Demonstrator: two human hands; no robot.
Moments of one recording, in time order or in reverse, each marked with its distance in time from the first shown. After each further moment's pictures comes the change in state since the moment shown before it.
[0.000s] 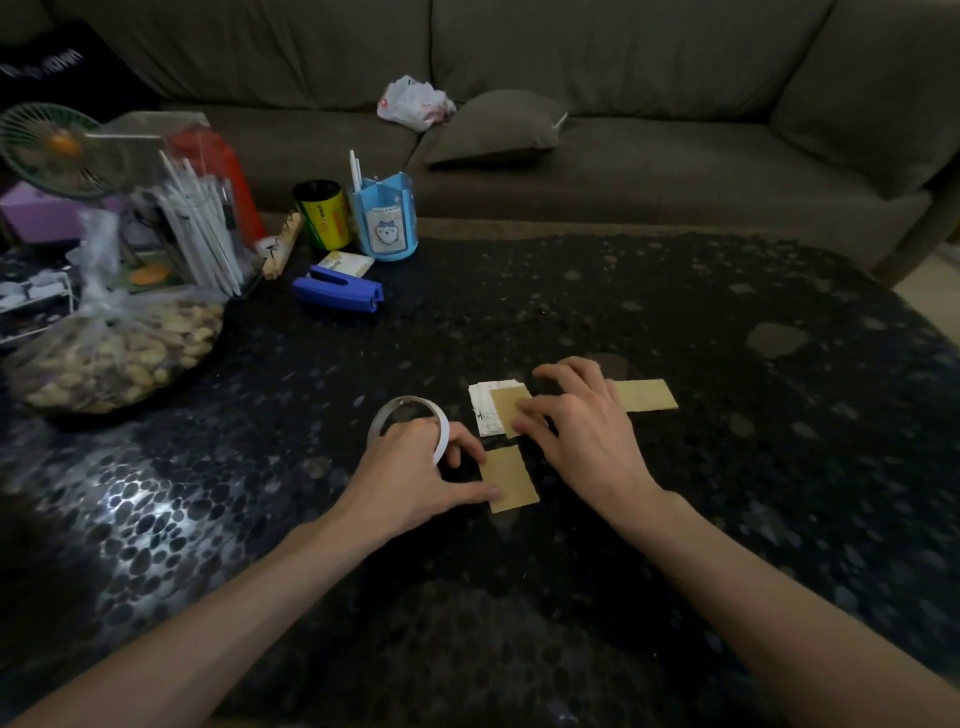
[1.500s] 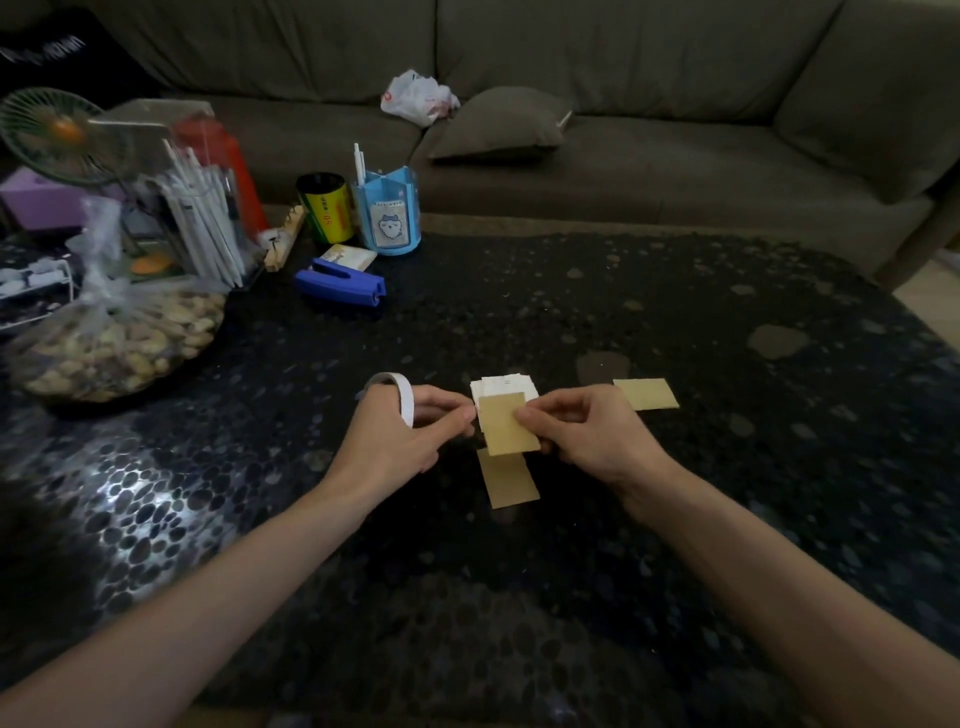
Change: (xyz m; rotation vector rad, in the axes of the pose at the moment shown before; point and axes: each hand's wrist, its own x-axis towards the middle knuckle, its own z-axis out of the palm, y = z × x) left_hand -0.002 0.007 -0.016 -0.612 0.187 -0.168; right_hand -0.009 -0.016 -0.040 0.886 -0.291 0.550
